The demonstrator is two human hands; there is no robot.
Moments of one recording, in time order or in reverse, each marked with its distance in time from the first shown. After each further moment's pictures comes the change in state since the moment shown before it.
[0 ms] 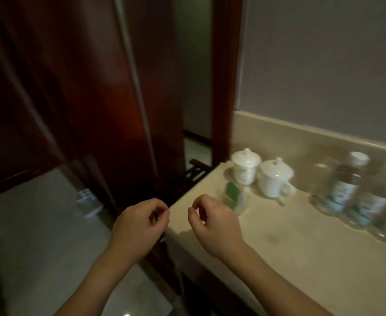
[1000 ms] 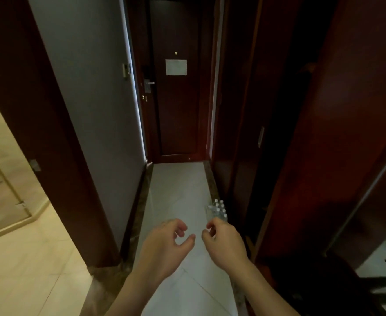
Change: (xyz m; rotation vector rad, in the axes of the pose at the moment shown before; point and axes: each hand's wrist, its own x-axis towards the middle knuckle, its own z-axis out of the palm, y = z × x) left_hand 0.068 -0.506 -0.248 0.182 0.384 -0.654; right_hand 0.263 -0.327 0.543 0.204 -0.624 -0.197
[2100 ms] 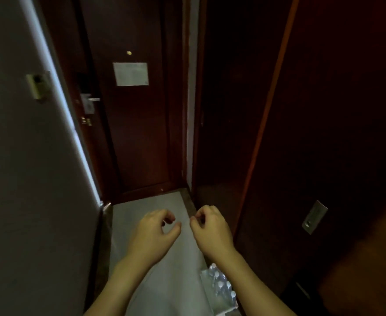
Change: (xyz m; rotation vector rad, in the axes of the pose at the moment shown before) left_hand 0.742 -0.153 0.075 -0.069 -0.048 0.173; right_hand 0.715 -0.030 0.090 0.045 0.175 0.133
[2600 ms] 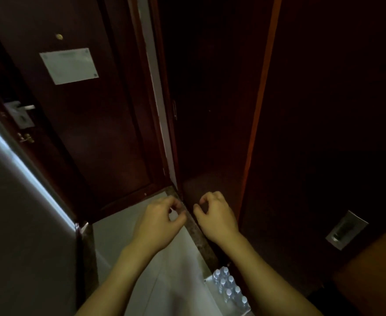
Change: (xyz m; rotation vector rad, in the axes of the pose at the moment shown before) left_hand 0.218 -0.024 0.096 -0.003 -0.195 0.194; right_hand 0.196 0.062 0.017 -0.025 0.092 0.155
